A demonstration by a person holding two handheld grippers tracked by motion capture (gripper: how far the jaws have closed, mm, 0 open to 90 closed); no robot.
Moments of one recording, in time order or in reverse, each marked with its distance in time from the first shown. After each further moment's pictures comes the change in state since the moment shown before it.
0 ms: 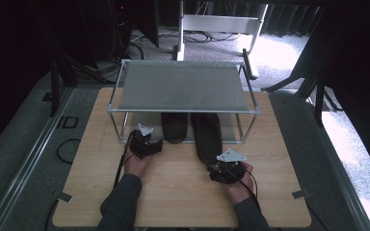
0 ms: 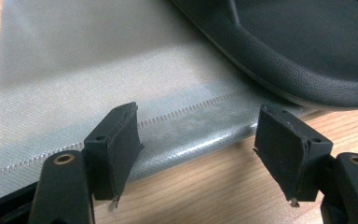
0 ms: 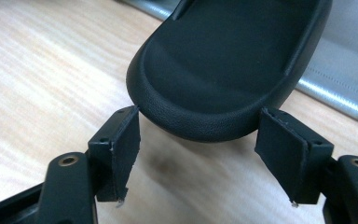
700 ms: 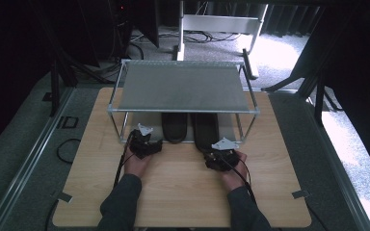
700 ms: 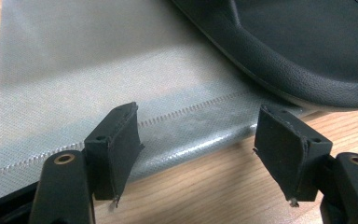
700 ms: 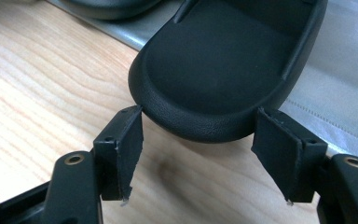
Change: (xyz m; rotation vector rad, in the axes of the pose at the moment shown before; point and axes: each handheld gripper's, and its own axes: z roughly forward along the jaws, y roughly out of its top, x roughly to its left) left arm 0.001 0.000 0.000 -0.002 -0.003 -0.005; right arm -0.011 0.024 0.032 -0.007 -0.034 -0.004
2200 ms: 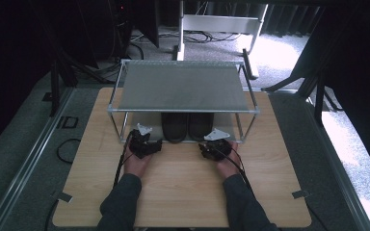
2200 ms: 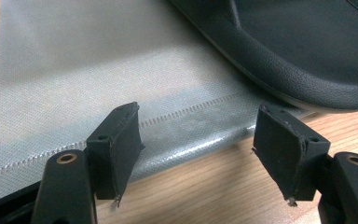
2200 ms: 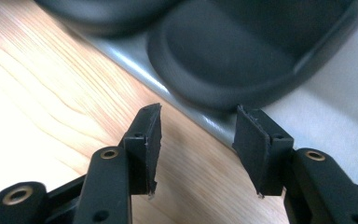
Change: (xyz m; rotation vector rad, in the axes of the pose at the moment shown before) left arm 0.002 0.000 0.000 -0.006 -0.014 -0.017; right arm -0.008 0.023 0.036 0.004 0.053 -0.094
